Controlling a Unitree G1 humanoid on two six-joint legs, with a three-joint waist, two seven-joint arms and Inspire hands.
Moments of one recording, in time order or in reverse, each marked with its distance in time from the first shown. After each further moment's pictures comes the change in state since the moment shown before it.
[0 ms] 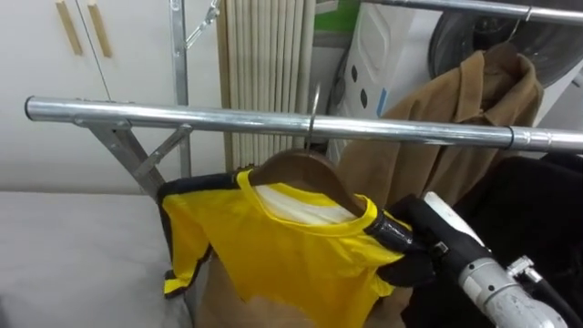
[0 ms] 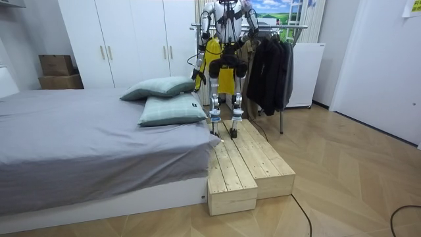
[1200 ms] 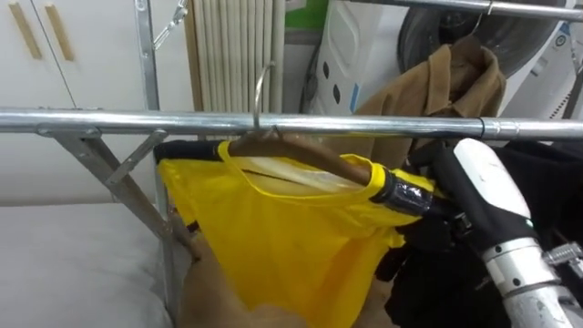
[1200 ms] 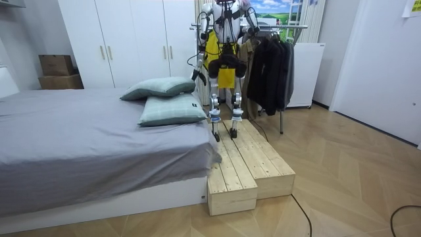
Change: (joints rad) left arm 0.020 -0.007 -0.023 0.044 -0.067 -0.002 0.051; right arm 0.099 -0.003 -0.043 -0.382 -0.218 0.003 -0.211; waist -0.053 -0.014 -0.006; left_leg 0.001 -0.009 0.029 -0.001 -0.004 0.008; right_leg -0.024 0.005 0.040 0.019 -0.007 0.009
